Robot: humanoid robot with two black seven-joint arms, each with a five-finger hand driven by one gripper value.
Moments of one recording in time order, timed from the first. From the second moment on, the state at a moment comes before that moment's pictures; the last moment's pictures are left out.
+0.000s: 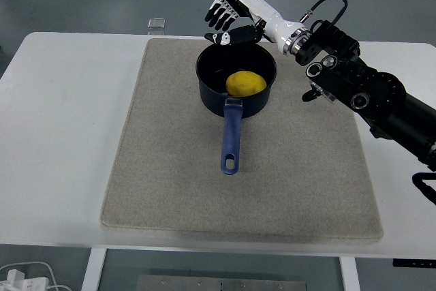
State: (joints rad) left arm -0.10 0.00 -0.06 -0.16 -0.06 -0.13 0.14; right arm 1.19 -0.01 0.35 0.61 -0.90 -0.02 0.36
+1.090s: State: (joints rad) left arm -0.10 0.00 -0.06 -0.16 -0.06 -0.13 0.14; right arm 1.11 -0.03 0.38 0.61 -0.61 -0.07 0.37
